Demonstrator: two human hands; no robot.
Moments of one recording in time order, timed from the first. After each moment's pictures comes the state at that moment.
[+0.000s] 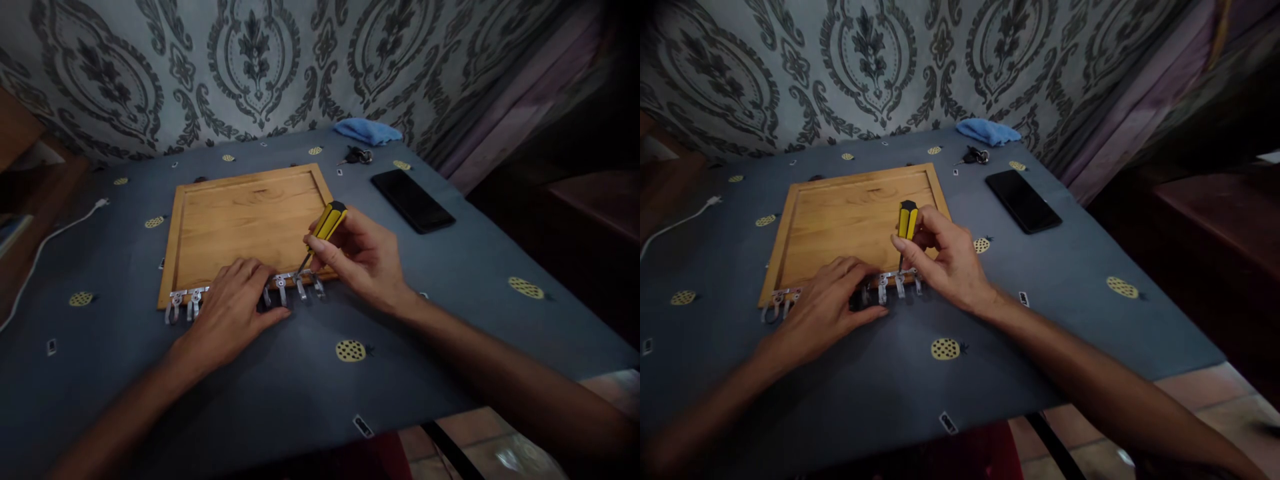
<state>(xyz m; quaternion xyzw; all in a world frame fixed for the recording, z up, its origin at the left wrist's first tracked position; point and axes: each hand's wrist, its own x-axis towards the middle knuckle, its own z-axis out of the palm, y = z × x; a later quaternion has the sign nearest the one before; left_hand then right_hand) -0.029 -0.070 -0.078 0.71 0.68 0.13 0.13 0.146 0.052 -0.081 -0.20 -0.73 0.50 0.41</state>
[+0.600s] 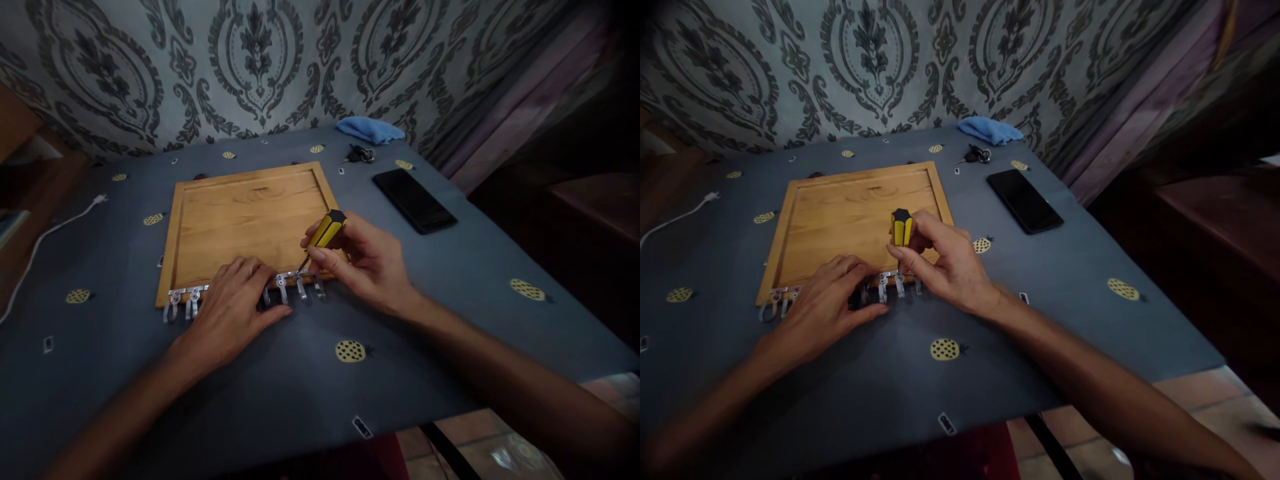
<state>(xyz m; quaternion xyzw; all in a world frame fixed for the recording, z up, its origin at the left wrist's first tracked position) -0.030 -0.070 -0.081 0.72 0.68 0.13 0.12 0.152 0.054 -0.079 -0.19 -0.79 0.43 0.39</state>
